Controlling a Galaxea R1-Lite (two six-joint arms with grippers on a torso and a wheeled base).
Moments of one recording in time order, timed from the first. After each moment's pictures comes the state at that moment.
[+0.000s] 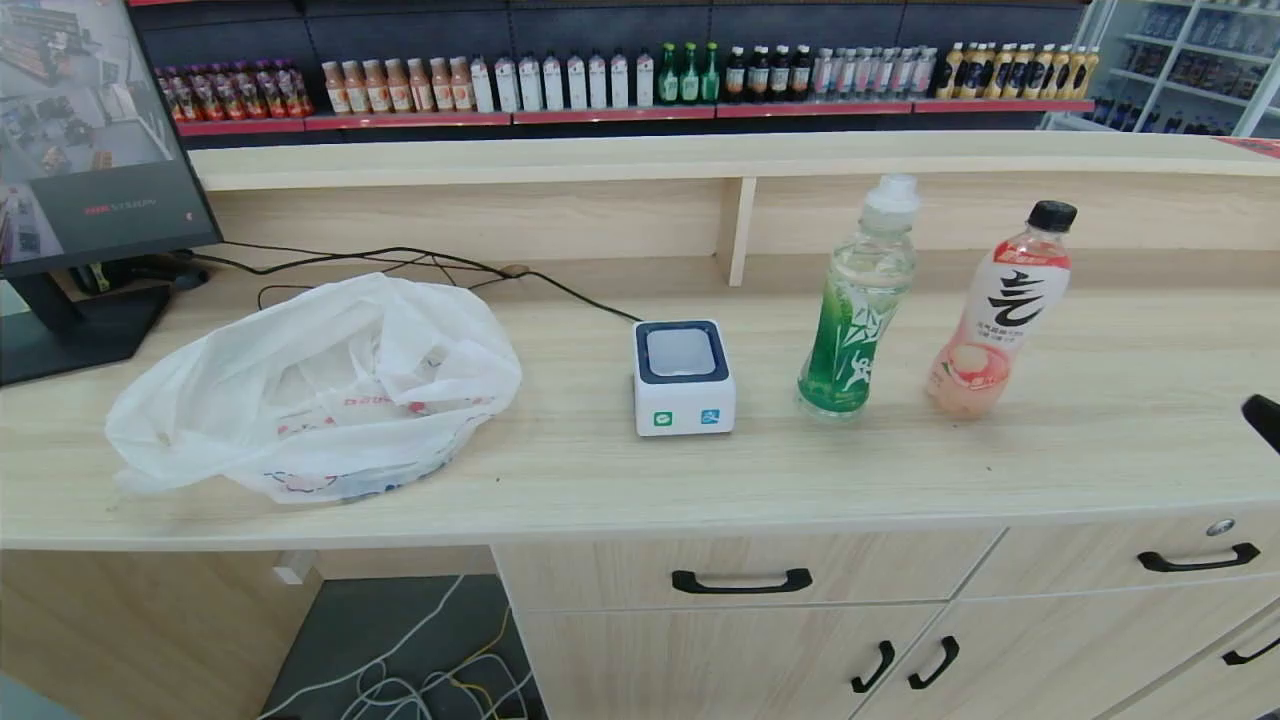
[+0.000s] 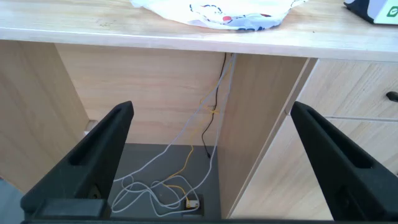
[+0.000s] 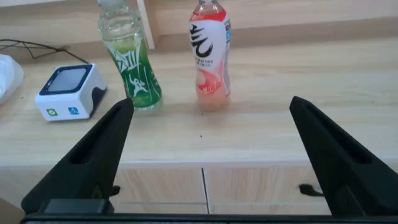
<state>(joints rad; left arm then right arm) 0.00 0.00 0.00 0.00 0.00 0.01 0.03 0.89 -0.30 -0.73 0.04 0.06</state>
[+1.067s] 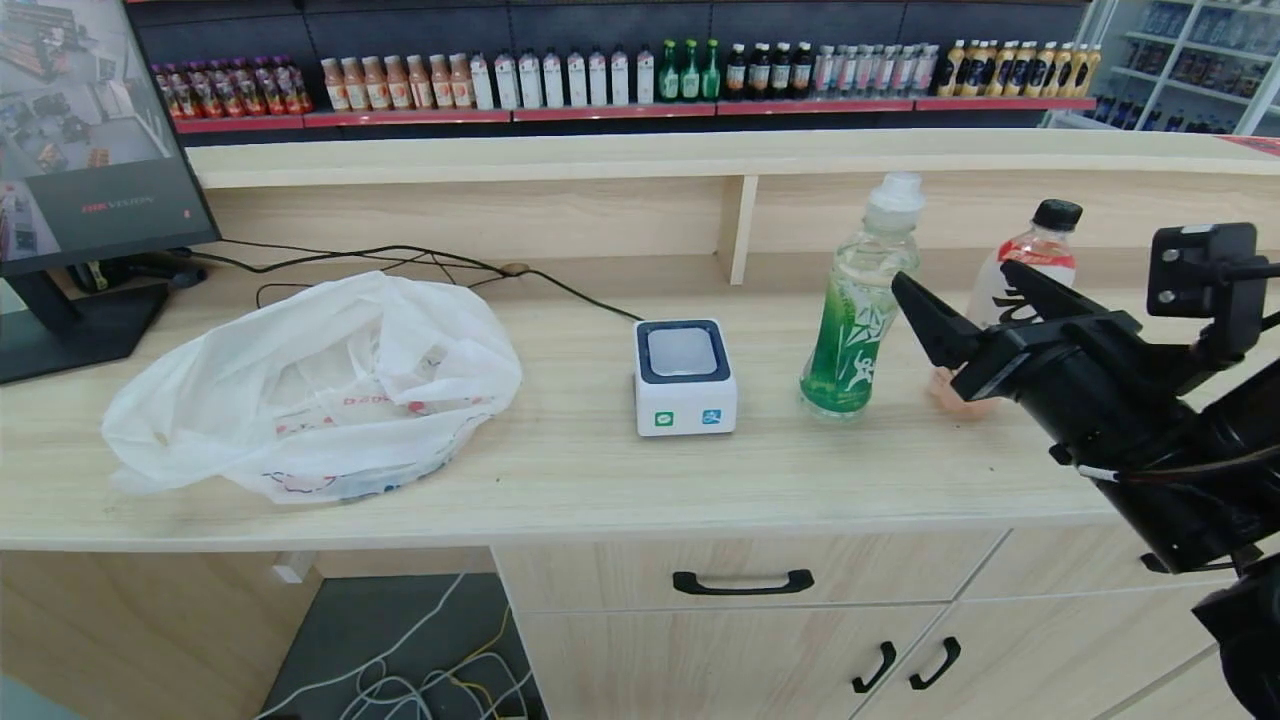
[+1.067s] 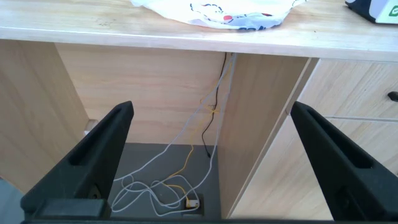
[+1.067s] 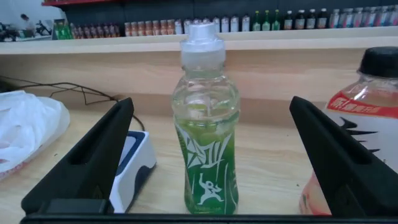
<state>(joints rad) 0.00 0.00 0.00 0.00 0.00 0.01 0.39 1.66 -0.49 -1.54 -0.09 -0.03</state>
